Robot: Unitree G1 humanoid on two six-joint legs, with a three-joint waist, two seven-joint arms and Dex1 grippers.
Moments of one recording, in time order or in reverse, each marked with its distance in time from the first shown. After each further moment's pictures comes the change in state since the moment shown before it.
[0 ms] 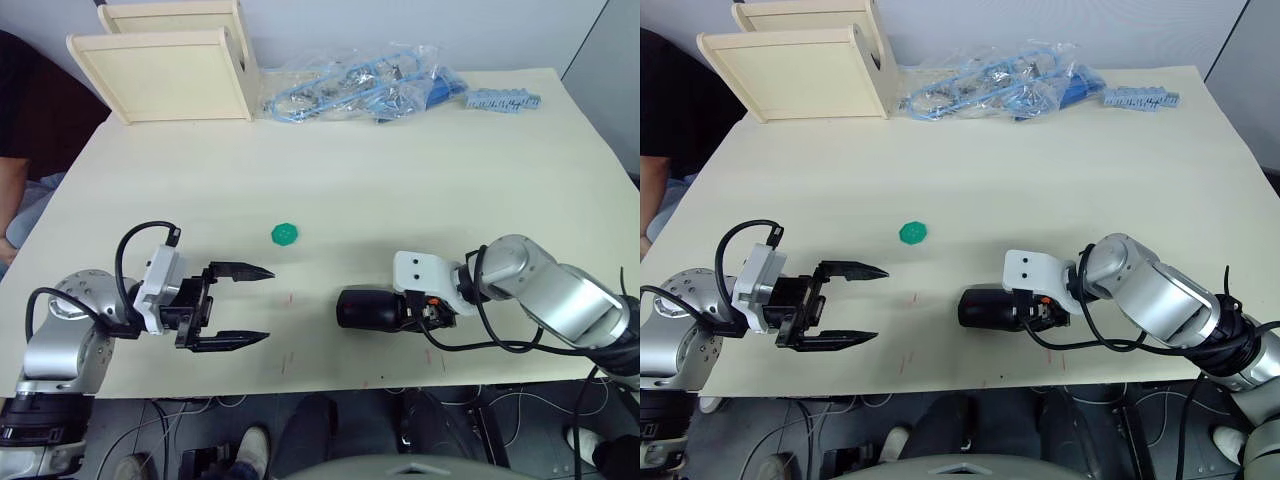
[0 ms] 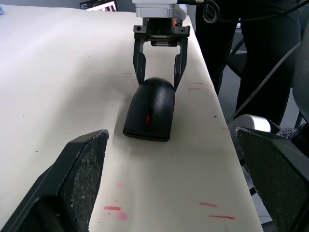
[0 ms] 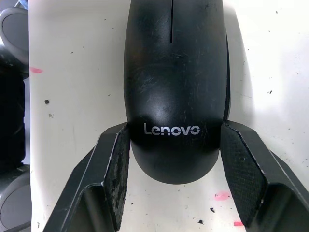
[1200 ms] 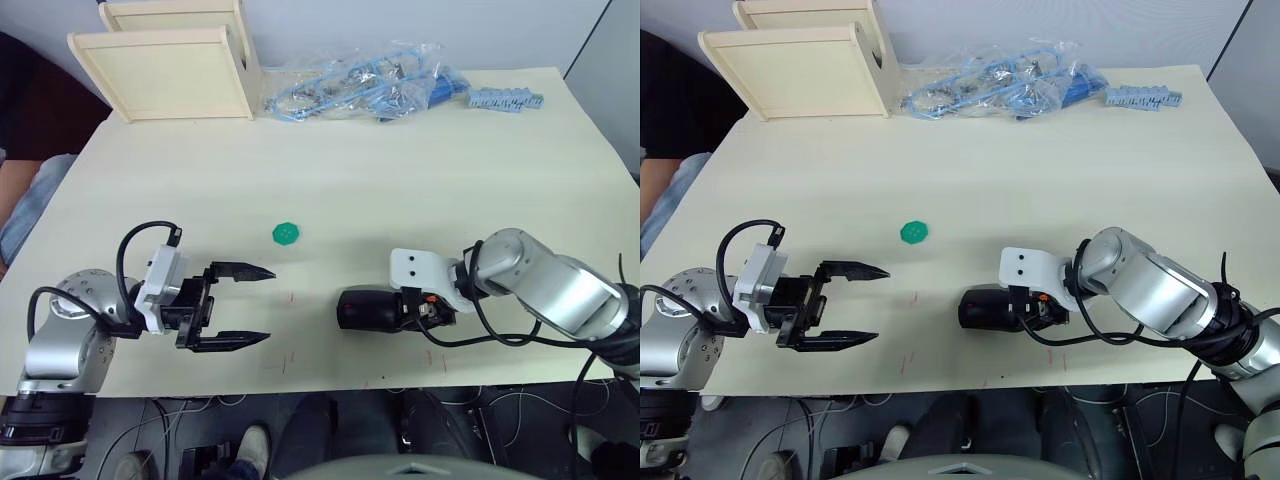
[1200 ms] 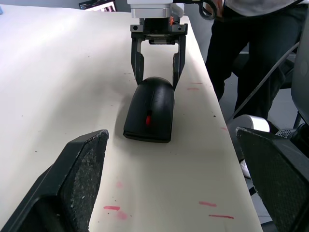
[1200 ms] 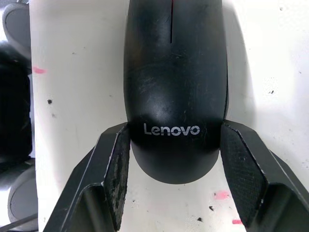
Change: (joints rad) left arm -0.004 -0.002 -0.004 0.000 0.000 0.000 -0.004; right arm -0.076 -0.006 0.044 0.004 0.034 0.068 -0.012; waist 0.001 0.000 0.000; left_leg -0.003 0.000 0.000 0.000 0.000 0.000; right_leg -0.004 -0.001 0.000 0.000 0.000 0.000
